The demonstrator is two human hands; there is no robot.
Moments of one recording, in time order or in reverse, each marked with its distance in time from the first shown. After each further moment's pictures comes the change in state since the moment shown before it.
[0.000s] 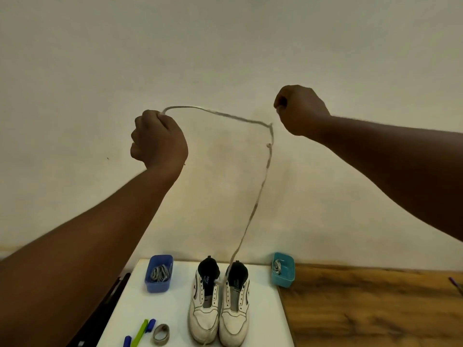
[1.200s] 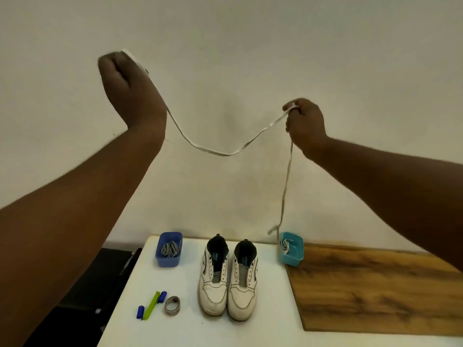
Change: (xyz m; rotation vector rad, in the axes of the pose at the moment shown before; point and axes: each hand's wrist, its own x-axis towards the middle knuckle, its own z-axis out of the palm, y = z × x) left_hand 0.037 -0.013 -0.009 -0.732 0.235 0.119; right_hand -0.035 0.034 0.105 0.742 0.100 0.236
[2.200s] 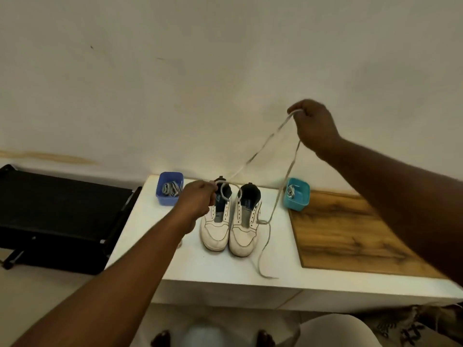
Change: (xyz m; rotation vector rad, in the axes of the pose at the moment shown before) left_hand -0.235 -0.133 -0.160 0.526 -0.793 -1.167; right_hand -0.087 0.129 0.023 -0.260 -0.236 0.080
